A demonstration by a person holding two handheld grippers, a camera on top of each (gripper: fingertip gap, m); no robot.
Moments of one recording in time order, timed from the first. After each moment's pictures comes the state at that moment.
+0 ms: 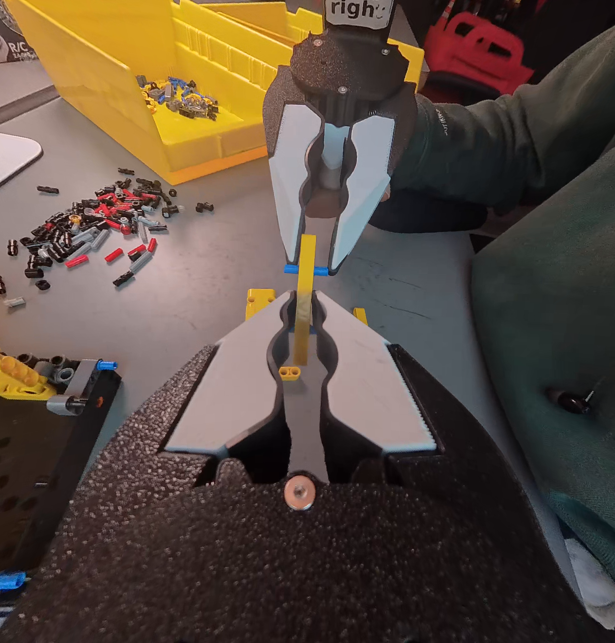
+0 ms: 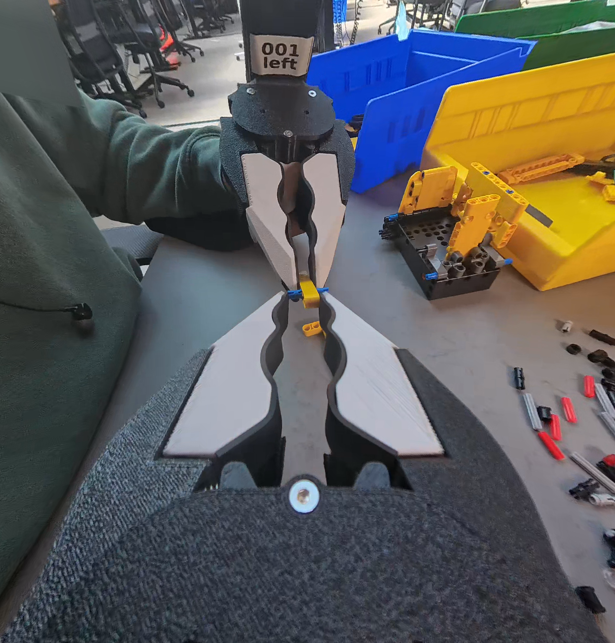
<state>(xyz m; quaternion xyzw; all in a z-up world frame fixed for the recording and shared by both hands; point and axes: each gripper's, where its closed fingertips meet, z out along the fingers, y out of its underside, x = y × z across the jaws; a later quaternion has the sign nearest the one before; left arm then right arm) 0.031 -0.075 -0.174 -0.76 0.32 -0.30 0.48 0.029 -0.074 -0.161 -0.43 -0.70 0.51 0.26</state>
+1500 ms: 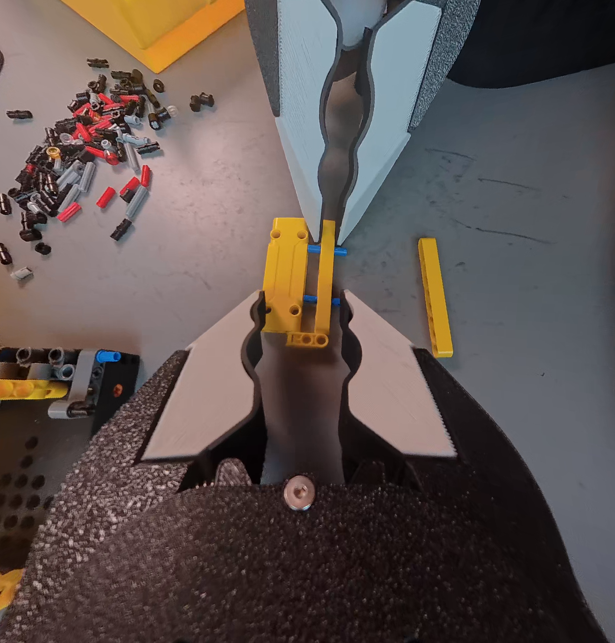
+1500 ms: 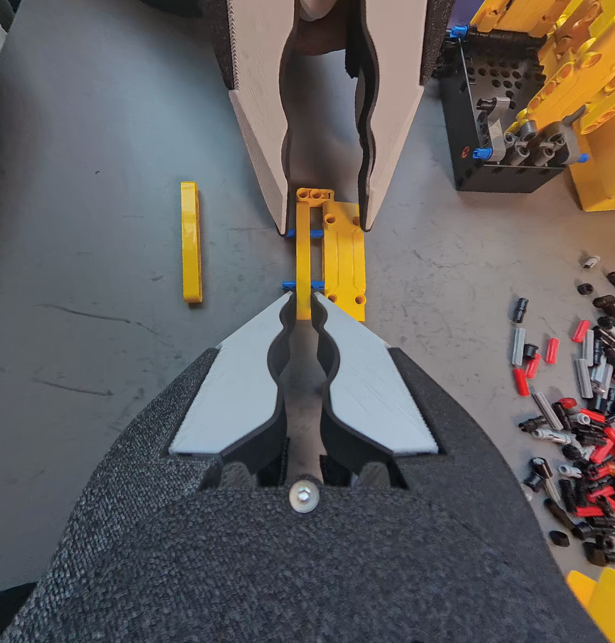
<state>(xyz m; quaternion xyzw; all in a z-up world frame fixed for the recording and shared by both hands) 0.026 -0.059 -0.234 -0.82 0.39 -0.14 0.39 0.052 -0.048 -0.239 -0.40 -0.84 0.31 0.22</state>
